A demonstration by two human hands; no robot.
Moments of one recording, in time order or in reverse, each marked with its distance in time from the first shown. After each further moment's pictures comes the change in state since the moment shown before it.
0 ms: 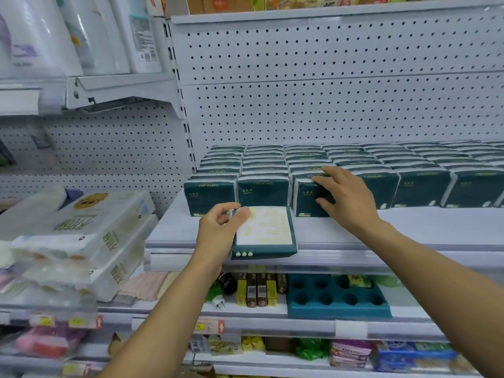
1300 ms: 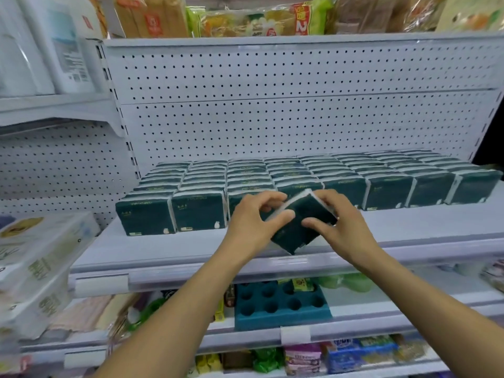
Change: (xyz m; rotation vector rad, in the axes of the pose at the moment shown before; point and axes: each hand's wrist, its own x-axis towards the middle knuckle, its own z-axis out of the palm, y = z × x) left_hand -0.036 0.050 0.156 0.406 -0.339 0.537; right_hand -0.078 0.044 -0.103 0.649 0.007 0.299
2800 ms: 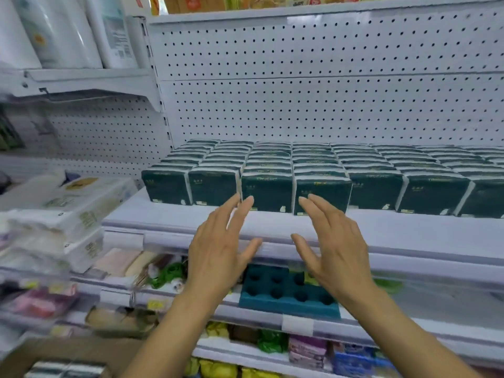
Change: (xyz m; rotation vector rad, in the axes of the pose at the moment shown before) left_hand -0.081 -0.035 0.008 0.816 0.284 0.044; right_hand -0.039 0.014 0.028 -0.389 0.084 -0.390
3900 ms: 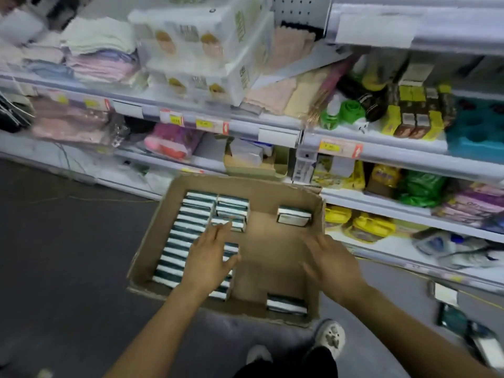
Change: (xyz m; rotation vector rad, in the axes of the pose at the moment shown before) left_hand -0.411 -0.391 -0.085 0.038 -0.866 -0.487; right_hand -0.238 -0.386 0.232 0.128 -0.996 0.043
